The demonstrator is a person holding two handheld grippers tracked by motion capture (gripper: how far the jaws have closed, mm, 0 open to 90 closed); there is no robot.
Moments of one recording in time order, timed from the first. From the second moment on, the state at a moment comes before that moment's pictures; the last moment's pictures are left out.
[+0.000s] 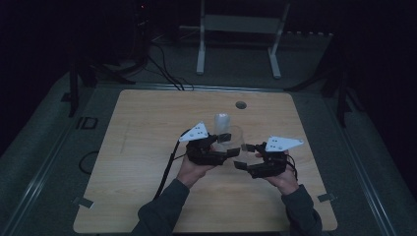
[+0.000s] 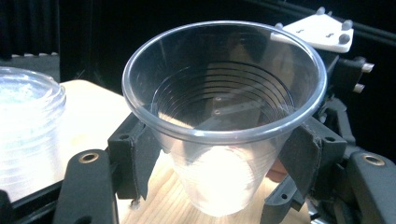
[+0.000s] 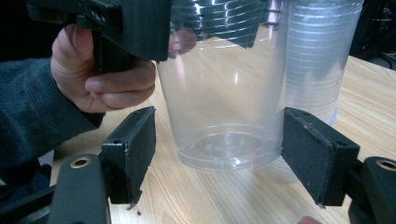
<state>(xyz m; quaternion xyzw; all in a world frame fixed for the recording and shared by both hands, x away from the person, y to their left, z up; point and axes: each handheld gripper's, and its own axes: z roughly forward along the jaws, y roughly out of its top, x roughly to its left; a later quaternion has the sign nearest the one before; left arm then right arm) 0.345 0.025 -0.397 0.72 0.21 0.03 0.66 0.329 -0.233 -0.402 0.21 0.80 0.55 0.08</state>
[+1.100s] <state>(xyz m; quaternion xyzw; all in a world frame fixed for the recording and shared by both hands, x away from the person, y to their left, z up) 0.342 0.017 -0.401 0.75 0.22 0.05 0.63 0.329 -0.219 -0.407 0.20 0.84 0.50 0.11</state>
